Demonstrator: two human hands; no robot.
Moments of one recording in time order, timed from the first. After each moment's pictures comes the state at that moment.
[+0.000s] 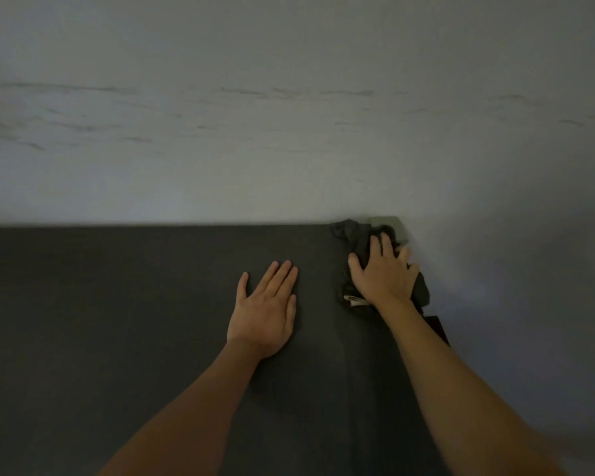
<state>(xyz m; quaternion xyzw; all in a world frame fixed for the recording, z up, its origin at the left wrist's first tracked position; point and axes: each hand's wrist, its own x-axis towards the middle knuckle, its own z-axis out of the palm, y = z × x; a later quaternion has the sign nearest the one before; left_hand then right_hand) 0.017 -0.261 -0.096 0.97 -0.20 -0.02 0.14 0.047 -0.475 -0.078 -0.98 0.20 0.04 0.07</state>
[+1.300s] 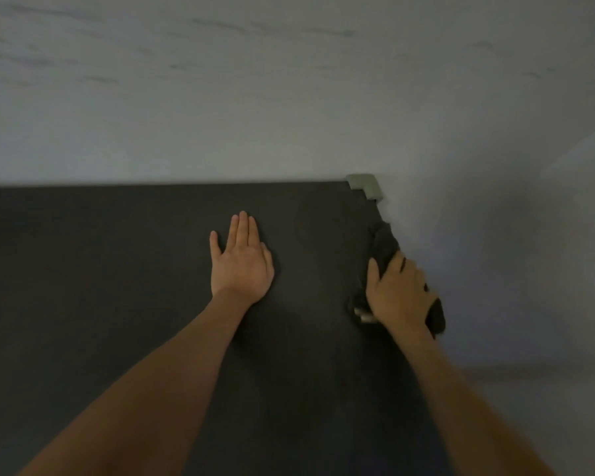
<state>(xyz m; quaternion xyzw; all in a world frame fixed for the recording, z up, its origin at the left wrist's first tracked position) 0.024 -0.264 -0.098 0.98 -0.12 -0.03 0.13 -0.068 -0.477 -0.082 -0.94 0.33 0.01 0.06</state>
